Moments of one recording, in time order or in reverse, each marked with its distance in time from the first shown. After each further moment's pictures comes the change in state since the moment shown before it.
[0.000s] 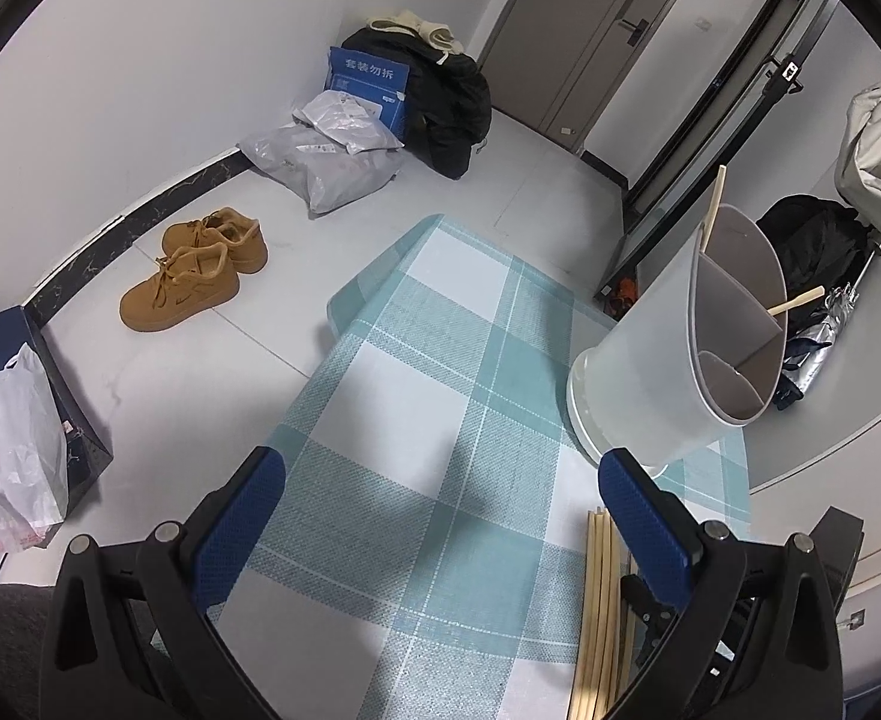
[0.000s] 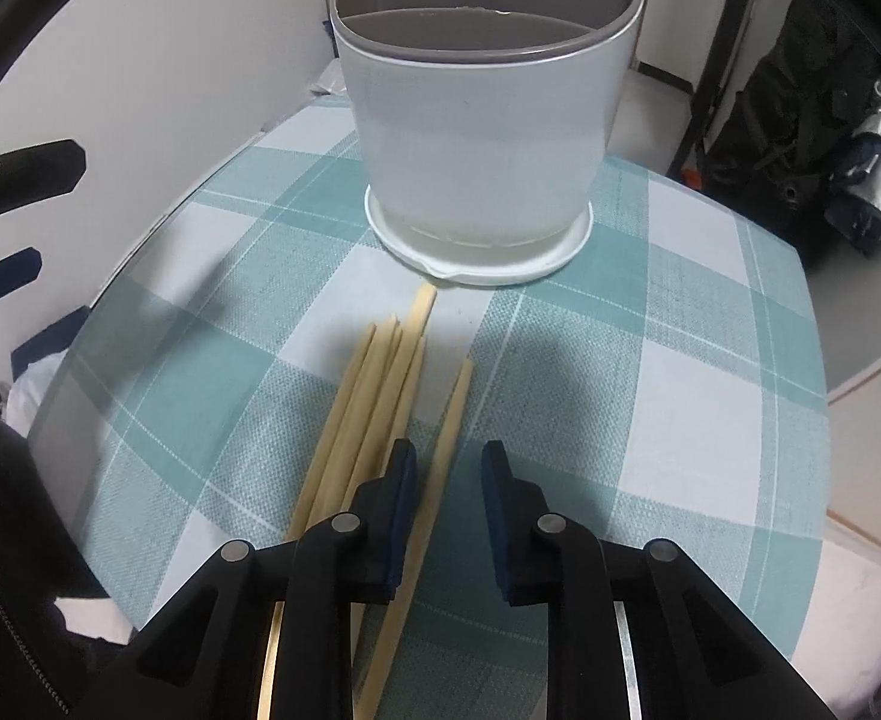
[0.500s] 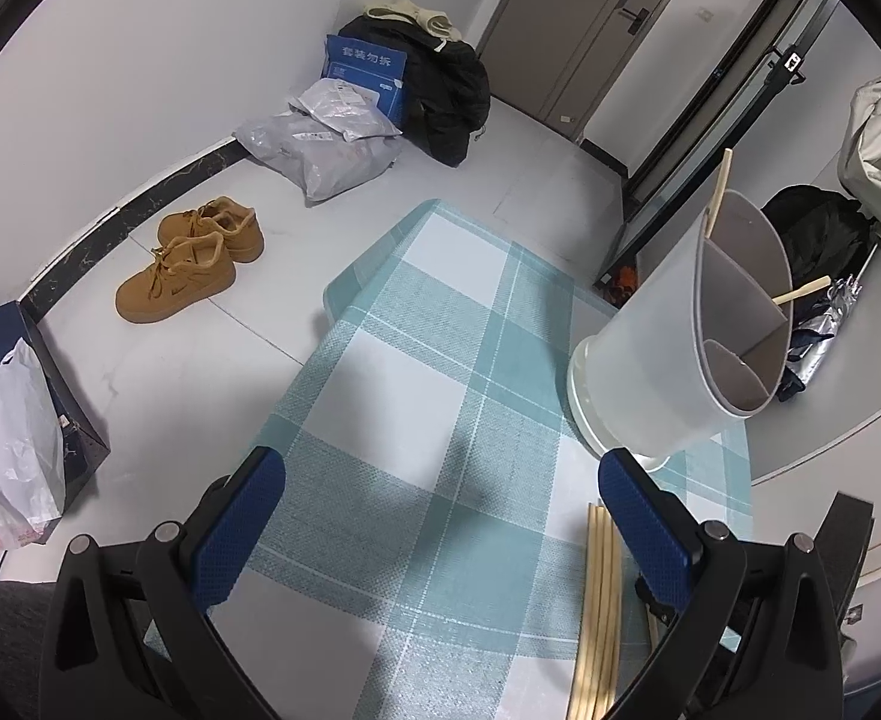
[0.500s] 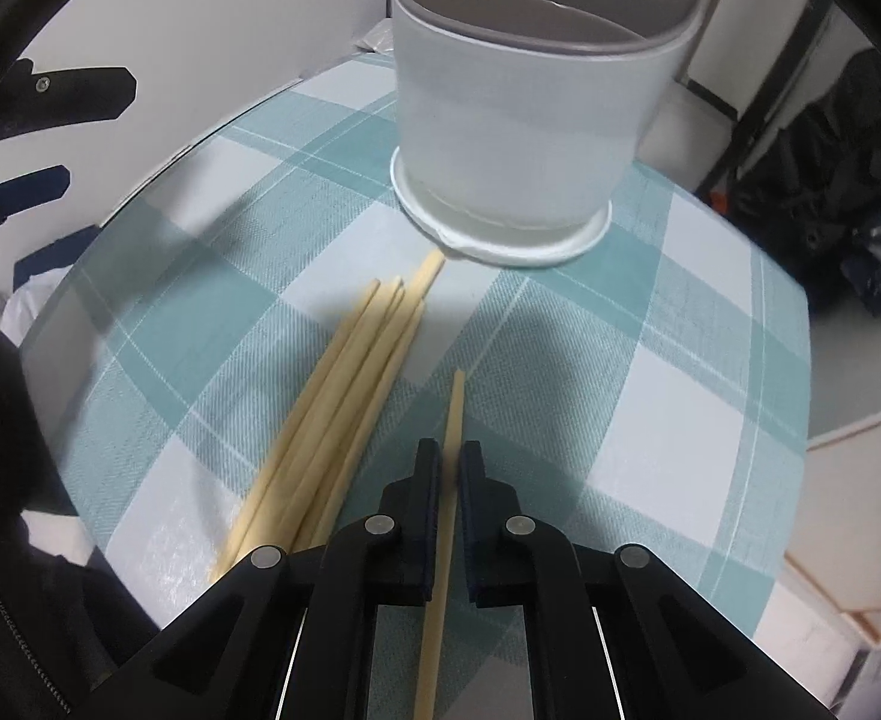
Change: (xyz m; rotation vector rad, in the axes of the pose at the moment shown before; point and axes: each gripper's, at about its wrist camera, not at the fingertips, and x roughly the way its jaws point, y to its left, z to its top) left arm 0.005 0.000 0.000 0.004 0.032 0.004; right arm -0.004 0.004 0.000 -0.182 0.064 -0.017
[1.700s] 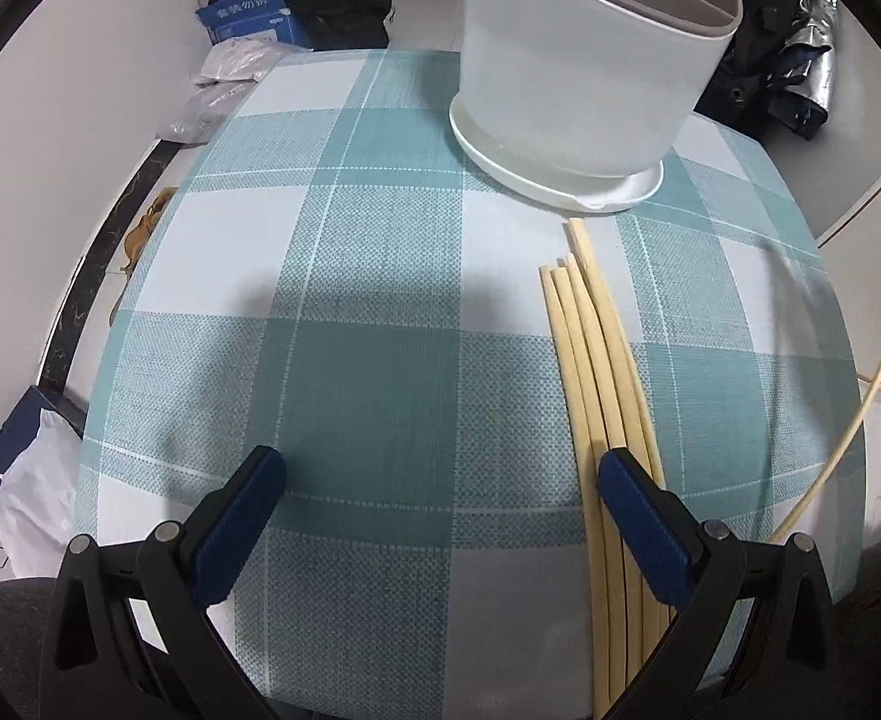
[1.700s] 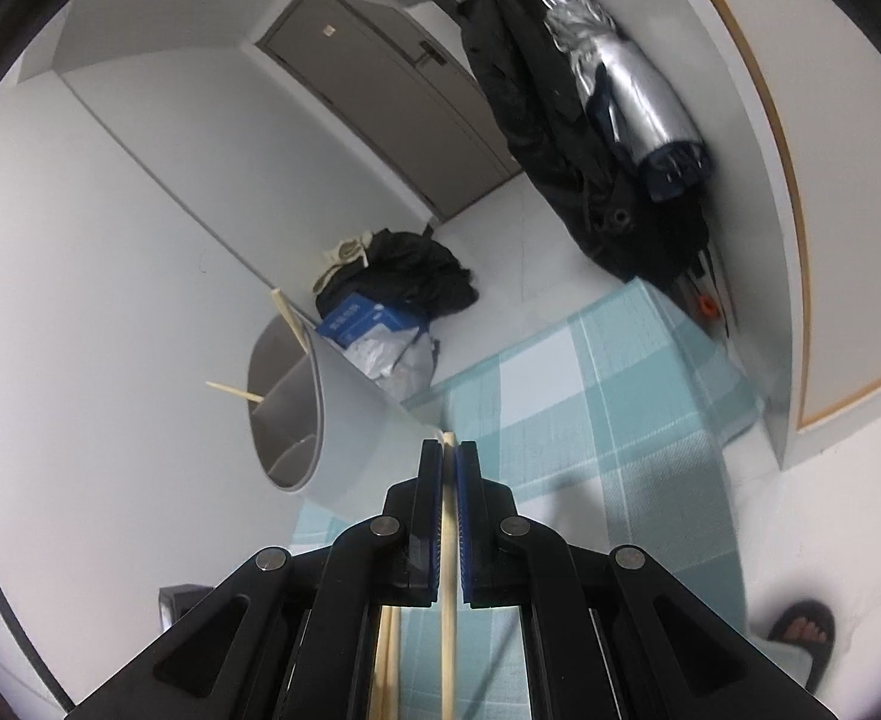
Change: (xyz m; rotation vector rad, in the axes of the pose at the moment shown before) left arm 0.044 -0.067 -0.068 0.382 0.275 0.168; right arm -0.084 -0.163 -0.077 0.817 -0.611 0.369
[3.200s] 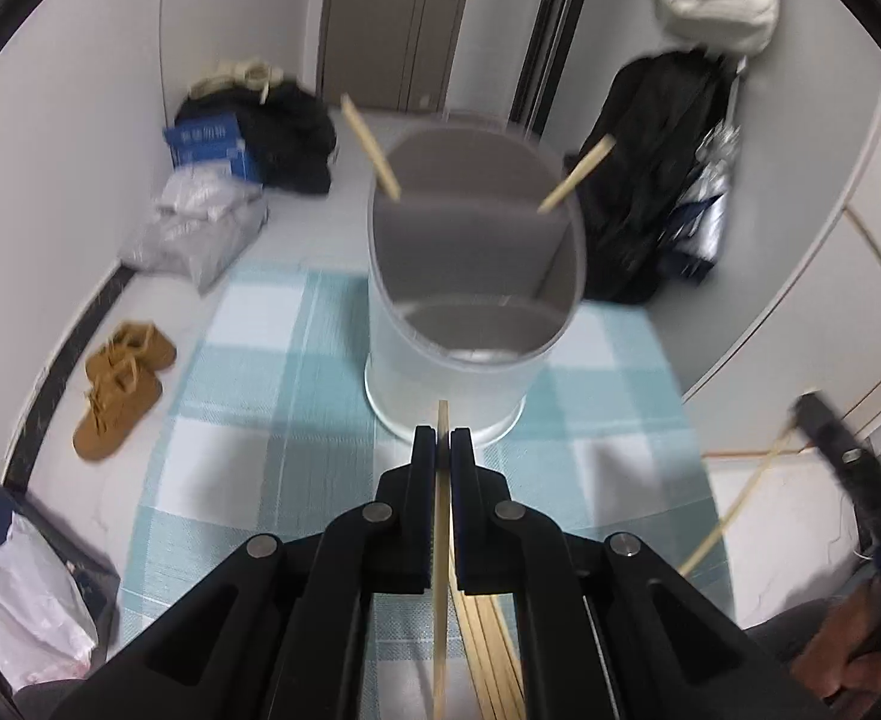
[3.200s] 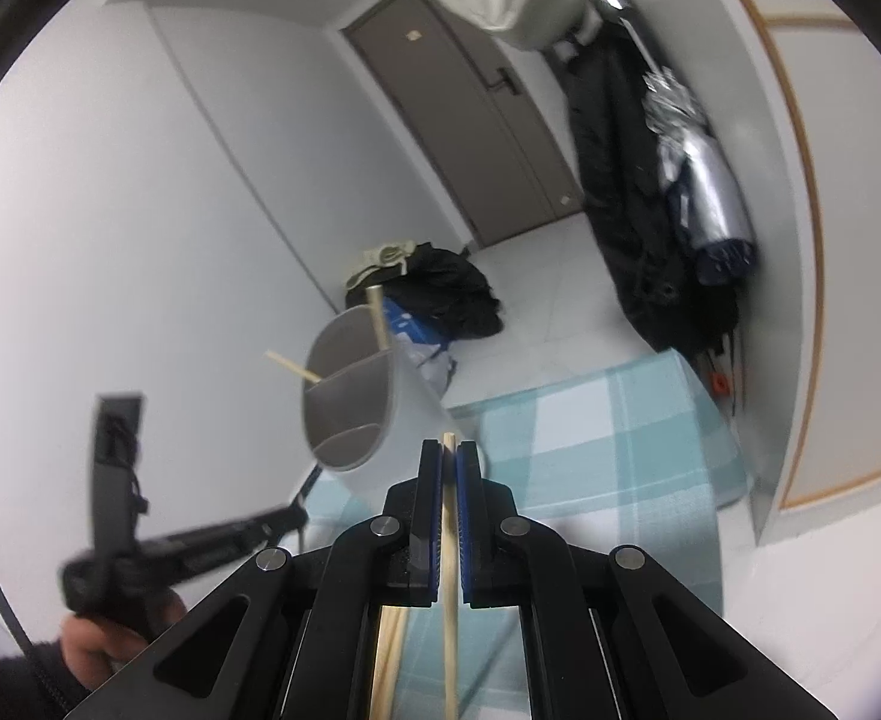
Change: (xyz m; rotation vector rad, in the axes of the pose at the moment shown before) left arm -0.102 -0.008 0.024 0.042 -0.348 -0.179; right arm -0.028 0.047 -0.009 -0.234 -0.053 0.008
